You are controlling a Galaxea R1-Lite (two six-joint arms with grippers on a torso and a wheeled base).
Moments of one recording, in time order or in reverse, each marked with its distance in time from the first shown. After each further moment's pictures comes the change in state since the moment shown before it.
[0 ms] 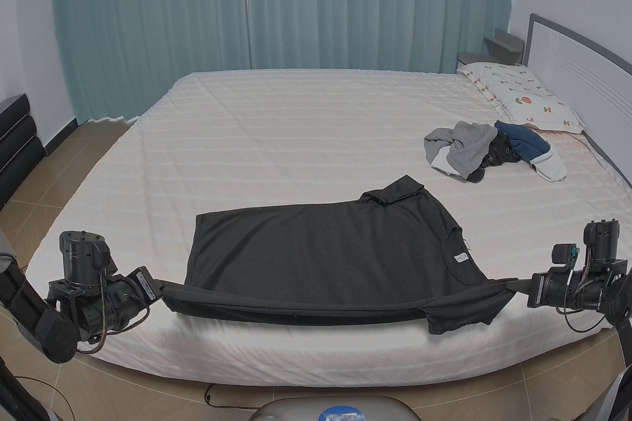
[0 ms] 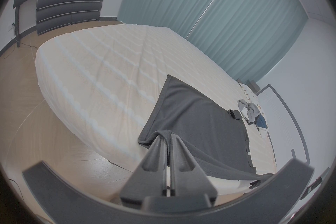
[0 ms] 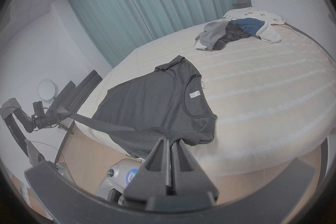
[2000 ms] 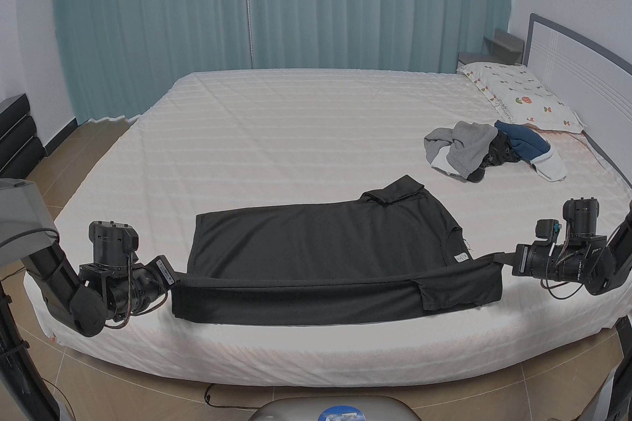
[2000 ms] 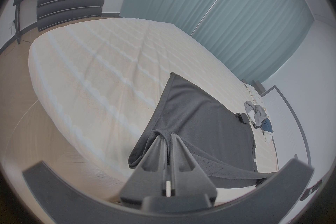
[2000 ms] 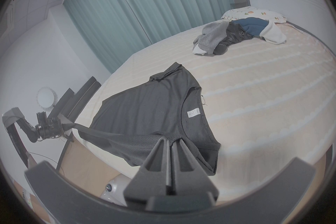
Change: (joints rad) left arm 0.026 0.245 -0.198 -0.001 -0.014 -0.012; right arm 0.007 0.208 -0.262 0.017 0.000 0.072
